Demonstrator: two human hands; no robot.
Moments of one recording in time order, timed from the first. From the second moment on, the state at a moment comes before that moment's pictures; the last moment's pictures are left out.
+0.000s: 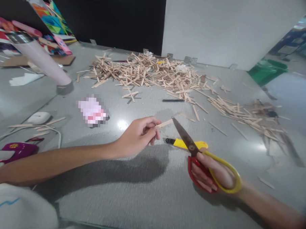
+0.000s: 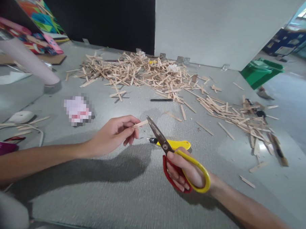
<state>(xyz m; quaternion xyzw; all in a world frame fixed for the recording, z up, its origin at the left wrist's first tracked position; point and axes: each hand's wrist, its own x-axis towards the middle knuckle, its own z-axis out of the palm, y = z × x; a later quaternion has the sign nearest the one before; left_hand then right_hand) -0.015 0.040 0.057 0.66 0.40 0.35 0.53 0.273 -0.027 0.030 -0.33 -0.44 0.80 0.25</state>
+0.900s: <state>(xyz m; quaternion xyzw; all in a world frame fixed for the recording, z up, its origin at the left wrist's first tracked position) -0.018 0.035 0.062 0.67 0.40 0.35 0.52 0.270 -0.025 0.043 -0.43 -0.54 0.72 0.12</state>
